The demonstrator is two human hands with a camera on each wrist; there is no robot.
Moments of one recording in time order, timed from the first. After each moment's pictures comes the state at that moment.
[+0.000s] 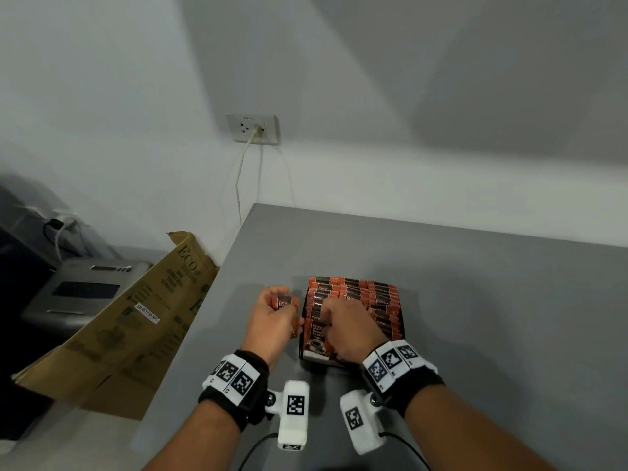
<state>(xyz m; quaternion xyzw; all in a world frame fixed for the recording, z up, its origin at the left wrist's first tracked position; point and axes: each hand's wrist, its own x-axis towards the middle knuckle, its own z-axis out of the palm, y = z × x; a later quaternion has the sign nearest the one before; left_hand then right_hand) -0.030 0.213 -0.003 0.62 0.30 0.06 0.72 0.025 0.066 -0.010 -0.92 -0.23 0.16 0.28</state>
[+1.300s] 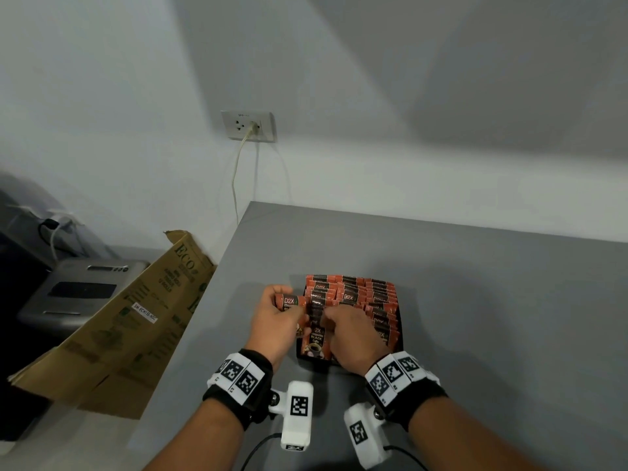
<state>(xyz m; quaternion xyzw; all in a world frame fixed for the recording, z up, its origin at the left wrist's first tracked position) -0.030 0.203 -0.002 0.62 0.28 0.05 0.73 0.012 0.057 -0.016 -0.91 -0.25 0.14 0.29</state>
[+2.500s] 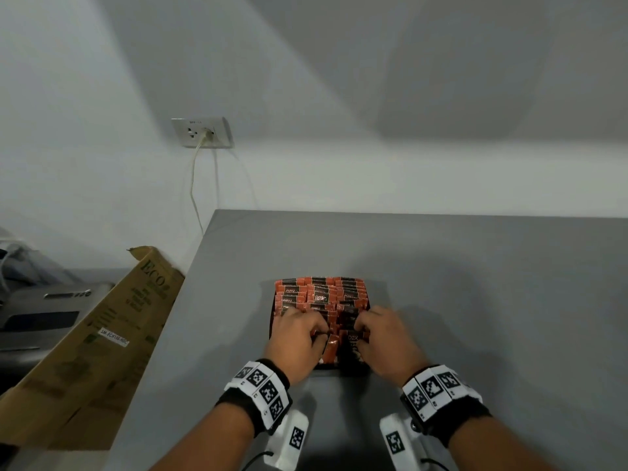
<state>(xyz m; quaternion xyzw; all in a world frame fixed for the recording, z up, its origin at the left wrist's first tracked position) -0.016 0.158 -0.043 0.95 -0.05 0.02 0.31 0.013 -0.041 -0.036 -0.95 -0.16 0.10 0.25</state>
